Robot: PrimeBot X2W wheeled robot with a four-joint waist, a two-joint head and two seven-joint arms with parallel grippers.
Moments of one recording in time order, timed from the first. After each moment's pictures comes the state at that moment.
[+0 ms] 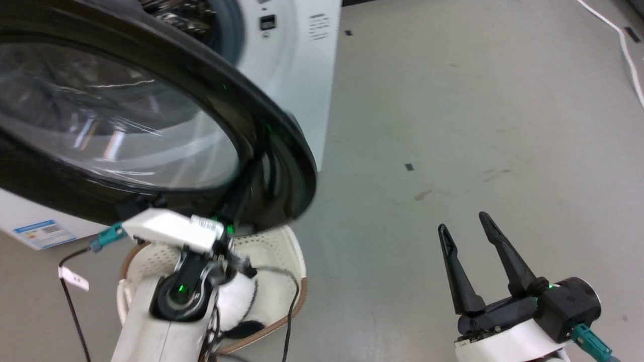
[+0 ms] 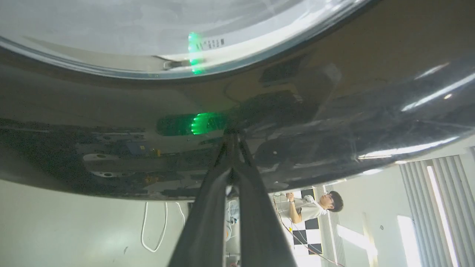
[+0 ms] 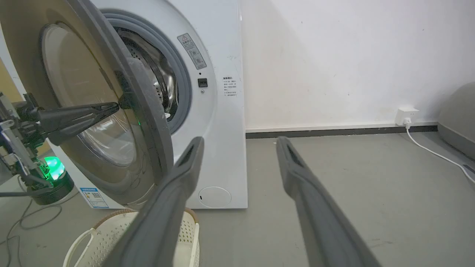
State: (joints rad) left arm -0.39 0.05 -0.09 0.28 -1.52 -0.12 0.22; right arm -0.02 -0.05 0.18 -0.06 0.13 0.13 -0.26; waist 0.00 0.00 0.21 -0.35
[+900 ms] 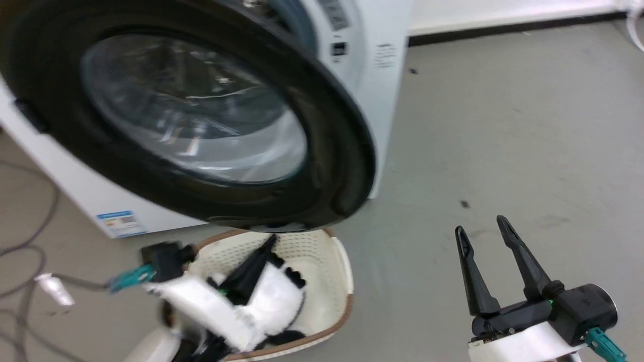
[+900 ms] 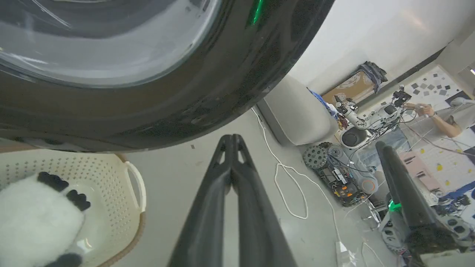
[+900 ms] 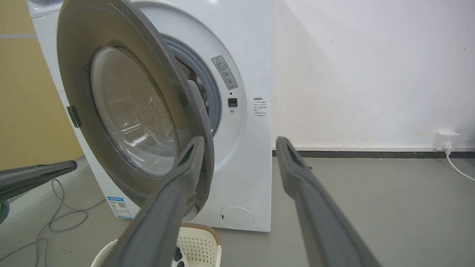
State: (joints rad) left arm -0.24 0.37 -0.52 0.11 -1.15 -0.13 -0.02; right arm 0.00 -0.05 0.13 -0.06 0.12 0.13 -0.26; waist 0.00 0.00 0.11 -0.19
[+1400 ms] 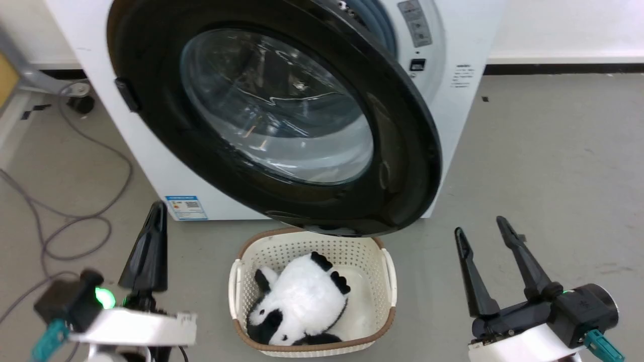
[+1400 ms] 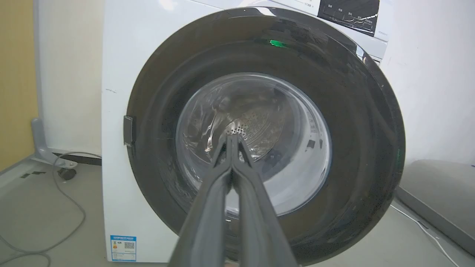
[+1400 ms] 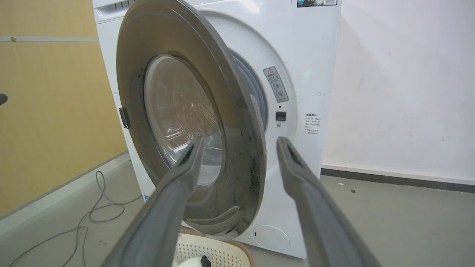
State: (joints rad) left arm -0.05 0.23 -0.06 -0.06 -0.47 -0.10 -0.26; right arm 0.00 -0.05 0.12 -0.07 0.10 0.13 -0.26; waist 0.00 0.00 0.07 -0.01
